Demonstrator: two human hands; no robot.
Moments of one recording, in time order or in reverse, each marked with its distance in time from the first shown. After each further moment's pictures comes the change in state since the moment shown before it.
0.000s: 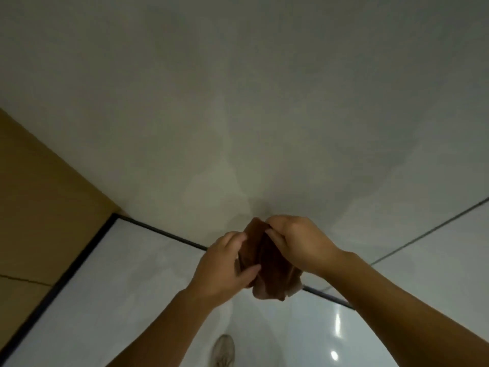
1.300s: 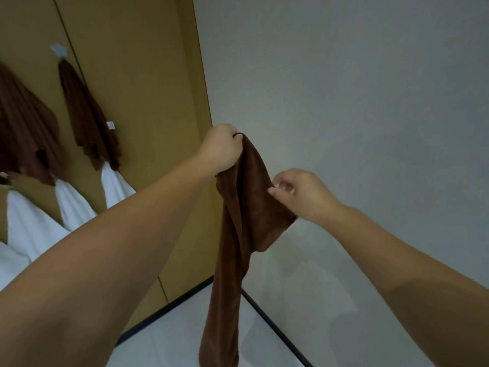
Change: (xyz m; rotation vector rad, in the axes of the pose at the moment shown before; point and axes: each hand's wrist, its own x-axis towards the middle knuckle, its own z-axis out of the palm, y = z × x) left_hand -0.161 0.139 -0.444 0.266 0.852 -0.275; right_hand 0.026 -0.349 -0.110 0.017 0.301 -0.557
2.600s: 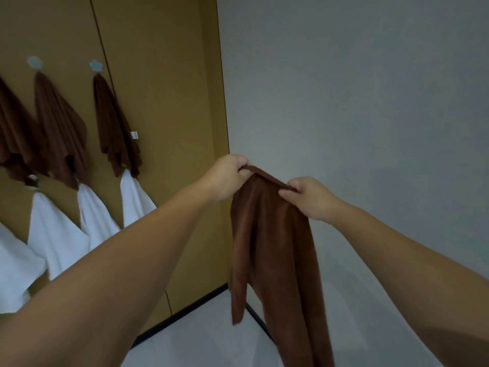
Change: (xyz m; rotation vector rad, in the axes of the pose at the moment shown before) left_hand -0.047 -0.042 -0.037 -0.139 -0.160 0.115; right_hand 0.021 -0.046 0.006 0.168 -0.192 0.167
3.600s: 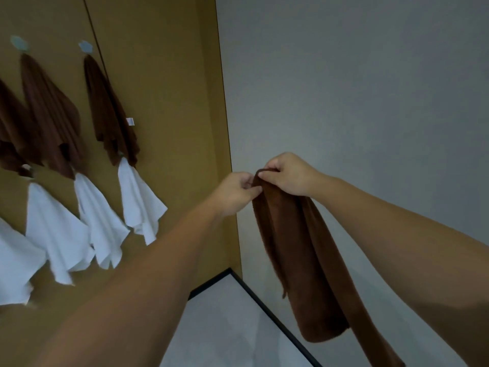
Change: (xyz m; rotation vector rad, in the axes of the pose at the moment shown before) left_hand -0.026 -0.048 0.042 -0.380 -0.151 -0.172; right_hand 0.027 -0.031 0.030 -0.090 -0.001 -0.130
